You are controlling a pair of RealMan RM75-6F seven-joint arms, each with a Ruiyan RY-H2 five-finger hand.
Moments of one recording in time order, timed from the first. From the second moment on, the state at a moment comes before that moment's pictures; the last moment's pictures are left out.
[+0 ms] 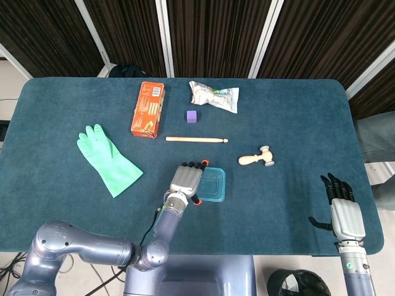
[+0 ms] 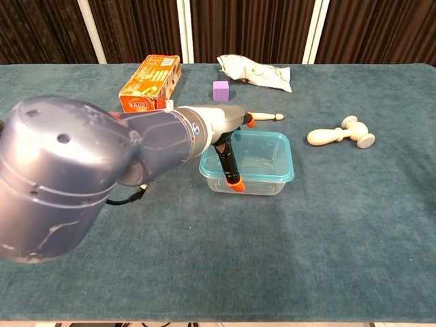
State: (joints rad) left arm -1.22 -1.91 -0.36 -1.49 0.27 1.13 0.93; right arm 0.12 -1.28 0.11 -1.64 -1.34 1.38 -0.09
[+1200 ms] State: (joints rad) left arm -1.12 -1.69 -0.20 -1.55 0.61 0.83 0.63; right arm 0.25 -1.49 0.12 -1.72 -1.36 1.30 -0.30
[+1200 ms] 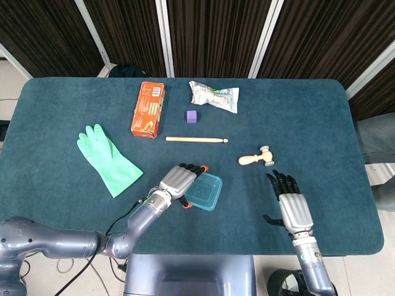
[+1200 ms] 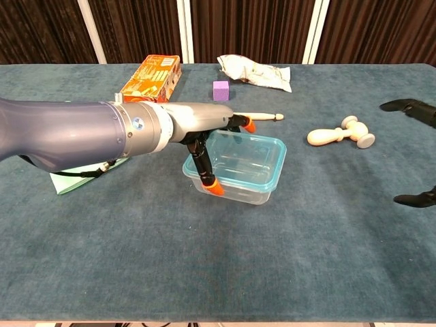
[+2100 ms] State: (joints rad) left arm -1.15 -1.81 -0.18 -1.48 0.58 0.88 0.63; right arm 0.30 -1.67 0.11 -1.73 -1.30 1.28 -0.44
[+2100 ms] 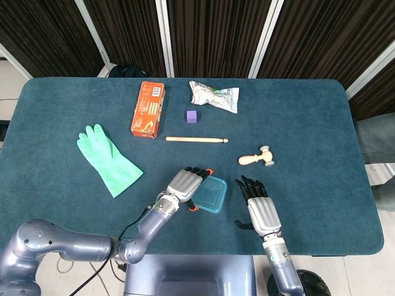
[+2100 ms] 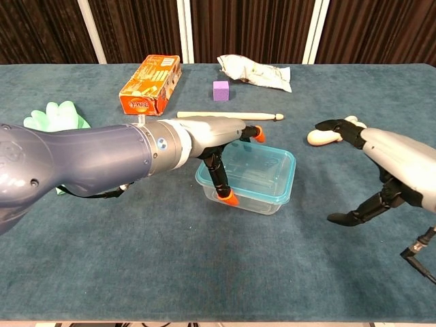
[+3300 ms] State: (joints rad) left arm -1.15 -1.82 -0.19 -1.49 0.59 0.90 0.62; right arm 0.34 -1.84 0.18 -1.72 -1.18 1.32 -0.54
